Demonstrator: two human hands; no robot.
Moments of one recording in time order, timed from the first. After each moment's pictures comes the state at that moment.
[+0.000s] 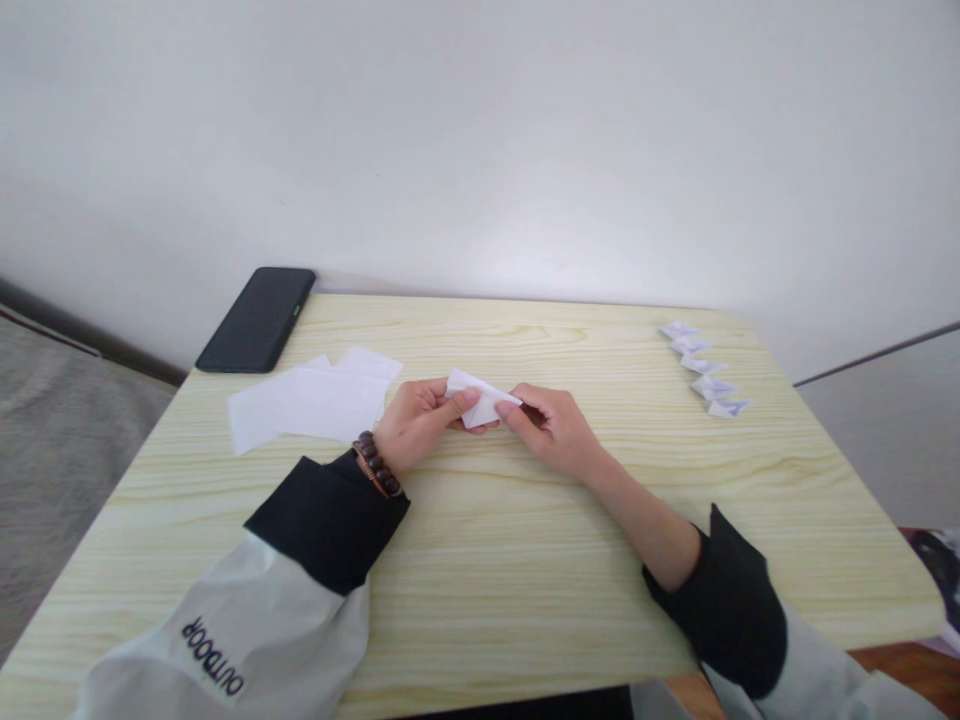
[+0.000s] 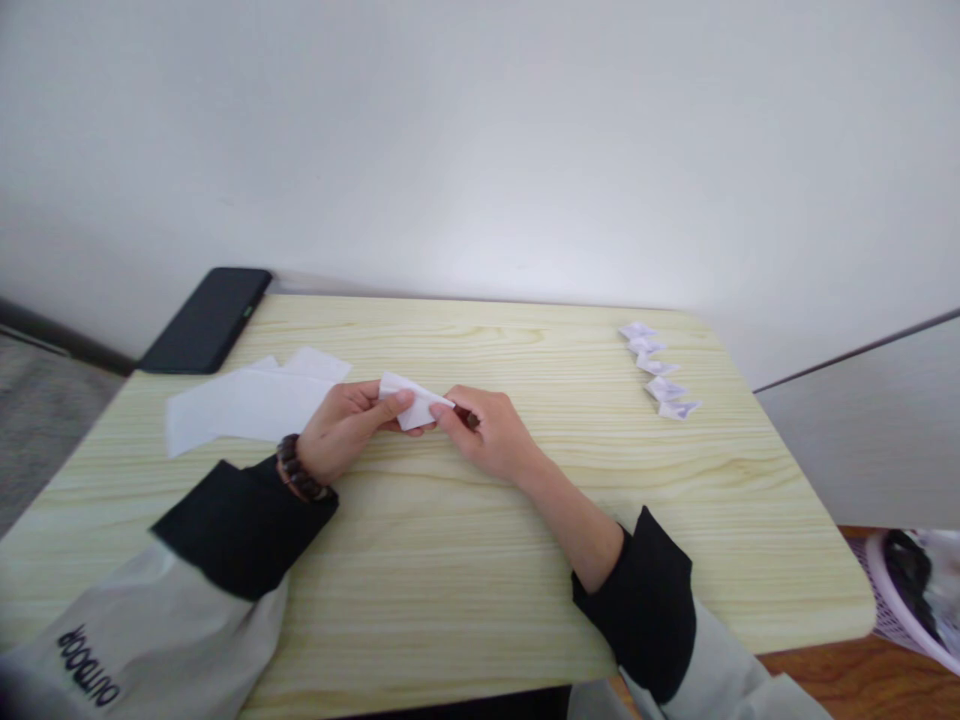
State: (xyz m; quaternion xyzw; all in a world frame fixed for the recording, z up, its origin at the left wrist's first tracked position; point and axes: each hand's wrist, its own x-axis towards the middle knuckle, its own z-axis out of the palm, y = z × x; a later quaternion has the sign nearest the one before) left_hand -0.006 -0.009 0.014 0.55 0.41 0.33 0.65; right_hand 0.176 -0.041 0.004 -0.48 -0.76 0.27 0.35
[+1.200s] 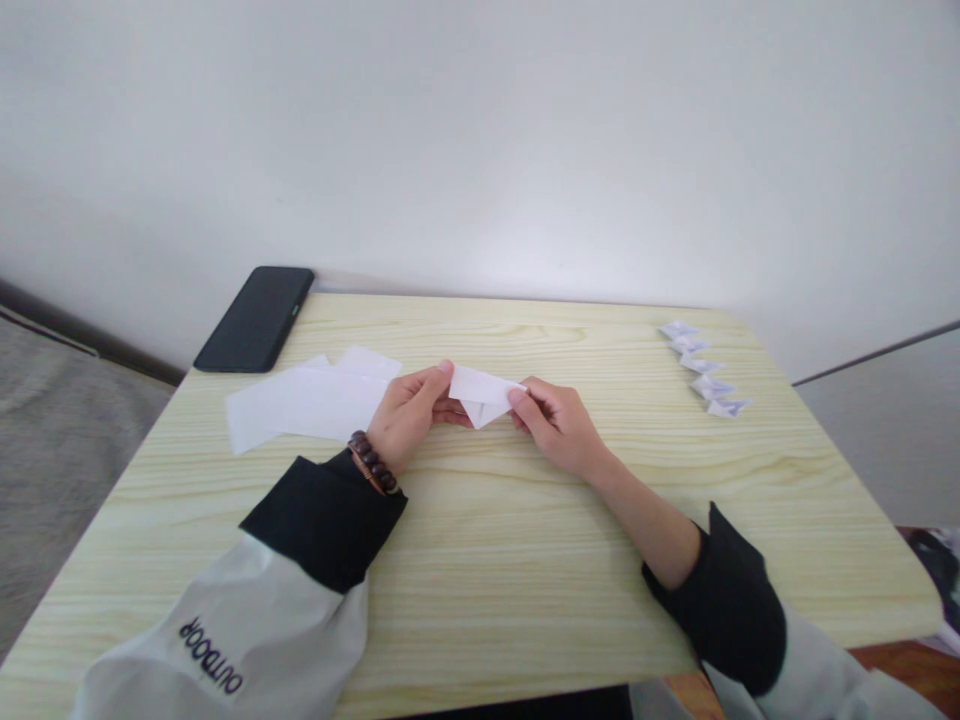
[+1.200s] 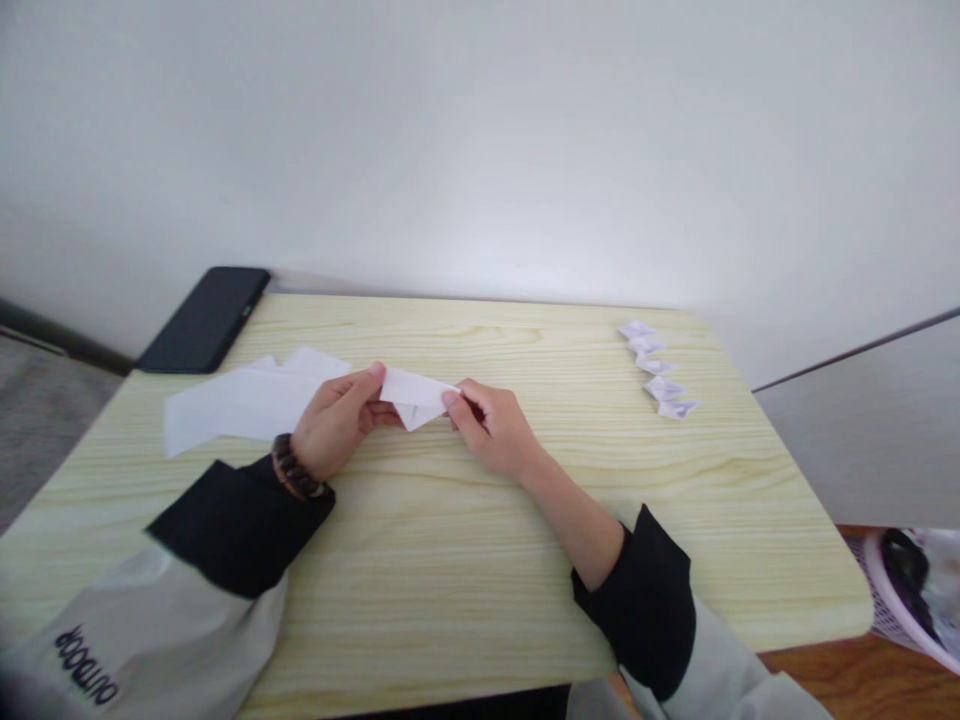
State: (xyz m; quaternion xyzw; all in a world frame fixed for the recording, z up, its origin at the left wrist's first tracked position) left_hand -0.007 -0.006 0.010 0.48 0.41 0.40 0.67; right_hand 0.179 -0.040 0.003 -0.49 -0.73 0.29 0.38
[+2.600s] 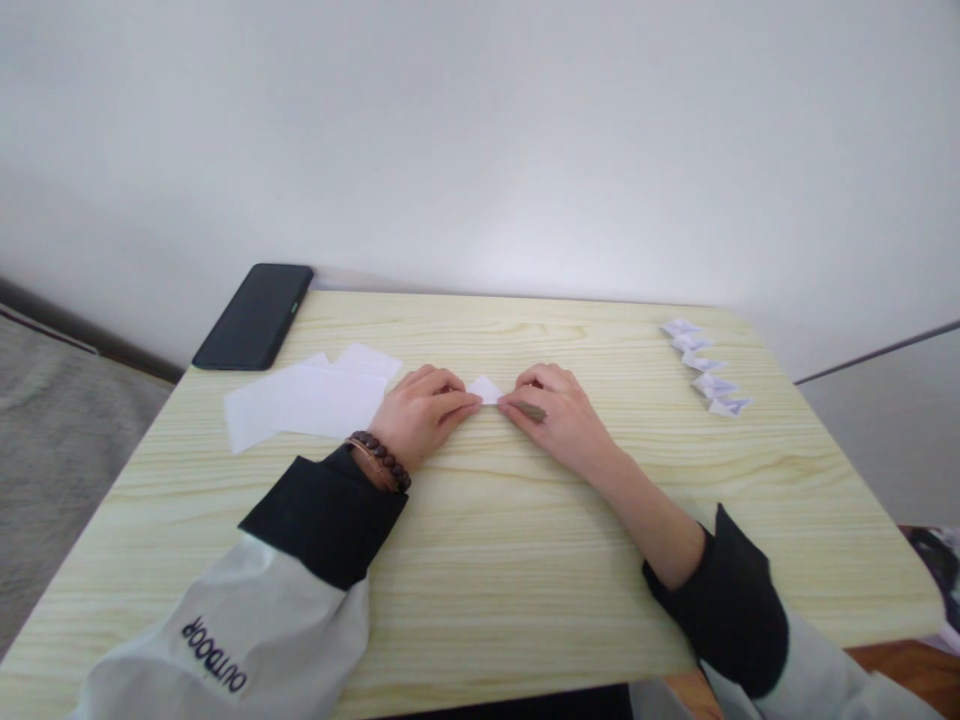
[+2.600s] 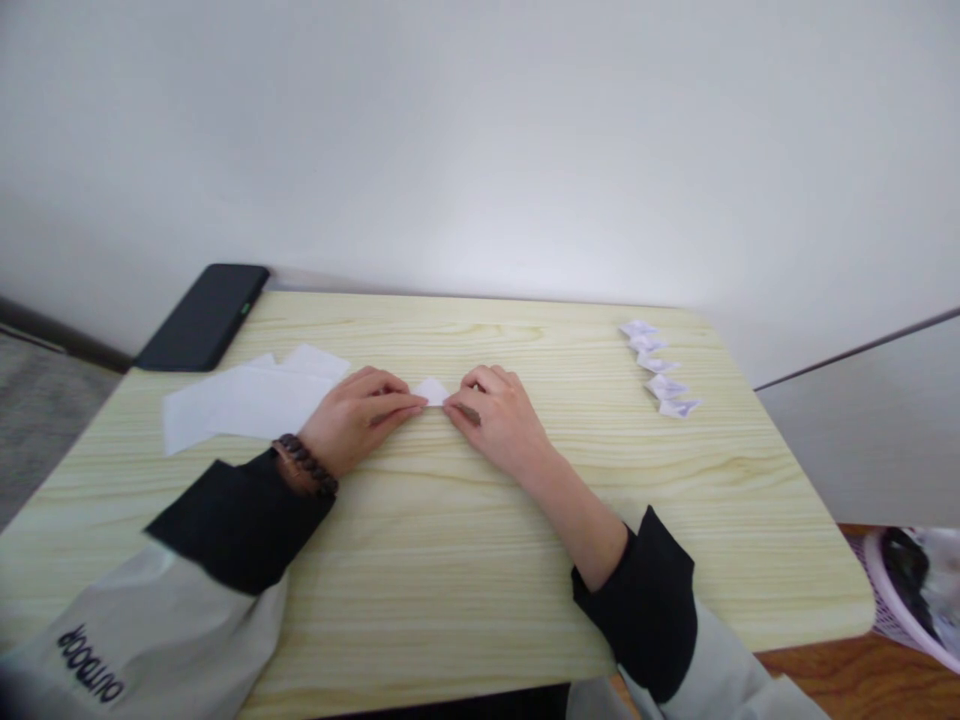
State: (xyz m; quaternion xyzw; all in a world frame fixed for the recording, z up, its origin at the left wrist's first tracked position) left_hand -0.022 0.005 -0.008 0.89 0.34 0.27 0.10; right_hand 0.187 -0.032 -0.007 -0.49 -0.81 0.08 0.31
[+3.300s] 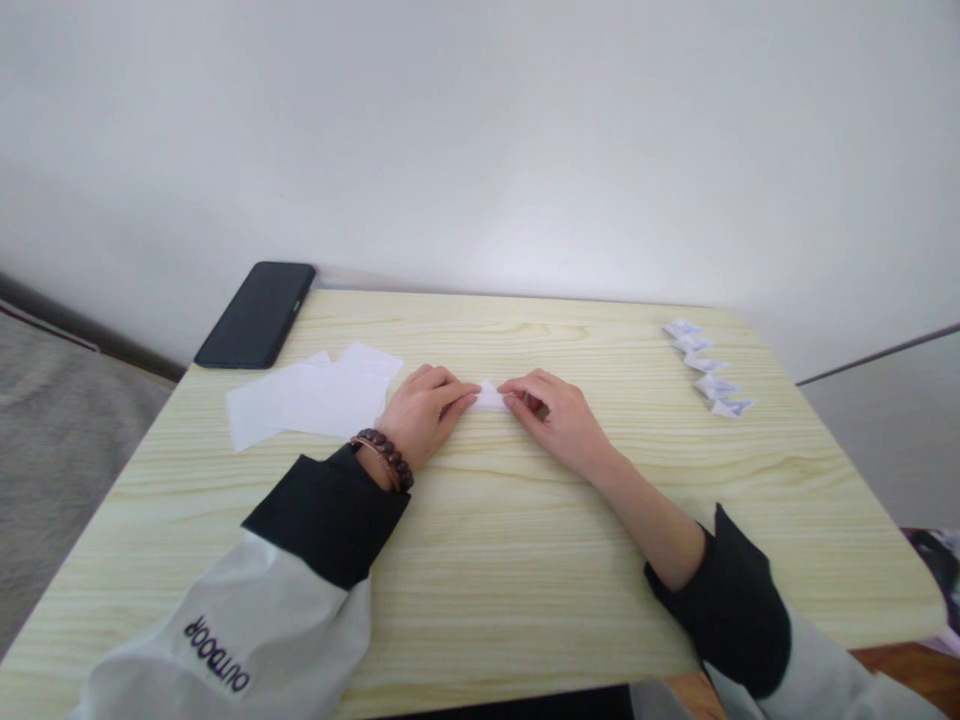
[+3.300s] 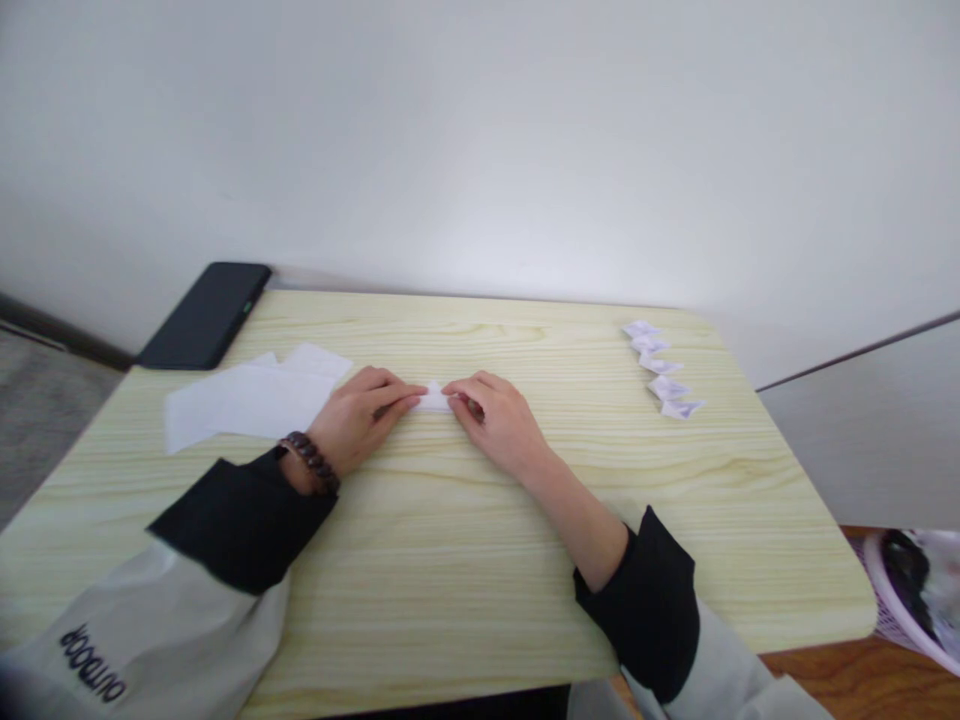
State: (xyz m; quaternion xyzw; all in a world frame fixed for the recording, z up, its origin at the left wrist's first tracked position) left_hand -0.018 0.003 -0.009 0.87 0.39 0.27 0.13; right_hand 0.184 -0.033 -0.009 -0.50 -0.77 0.18 0.34
